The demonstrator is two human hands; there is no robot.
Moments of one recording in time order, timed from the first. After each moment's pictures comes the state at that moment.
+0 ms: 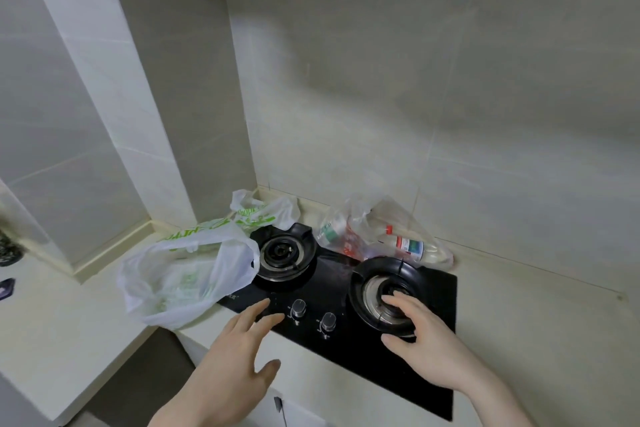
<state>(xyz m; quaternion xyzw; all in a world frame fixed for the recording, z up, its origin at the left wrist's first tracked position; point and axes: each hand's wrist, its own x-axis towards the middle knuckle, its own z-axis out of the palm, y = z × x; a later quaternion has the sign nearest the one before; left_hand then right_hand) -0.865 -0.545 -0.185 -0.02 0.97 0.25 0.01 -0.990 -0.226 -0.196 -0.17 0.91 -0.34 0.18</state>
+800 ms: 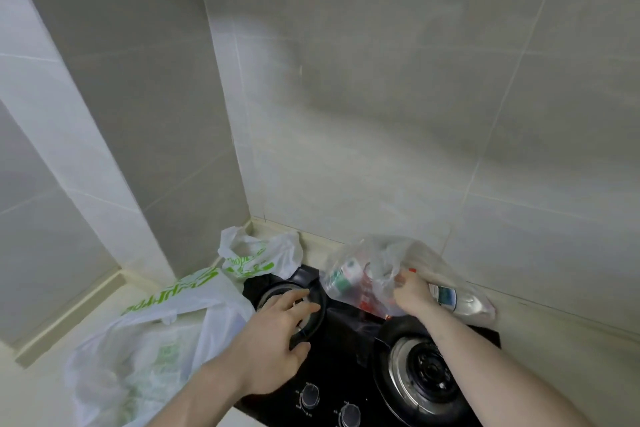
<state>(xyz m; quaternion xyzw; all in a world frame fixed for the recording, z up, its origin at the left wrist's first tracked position) -1.103 -0.615 -0.180 0.09 0.97 0.22 0.05 -1.295 -0.344 -0.277 0.07 0.91 -0.37 0.15</state>
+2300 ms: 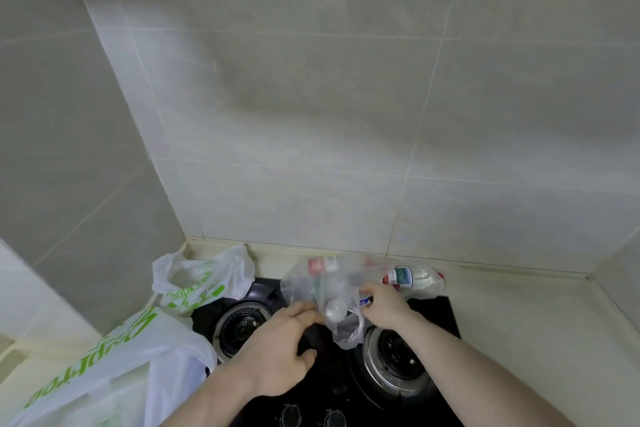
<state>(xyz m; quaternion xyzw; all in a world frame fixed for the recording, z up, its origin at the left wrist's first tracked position) -1.170 -0.591 -0.209 0.23 0.93 0.25 0.12 -1.271 -0.326 -0.308 0.05 0.94 -0.29 0.16</state>
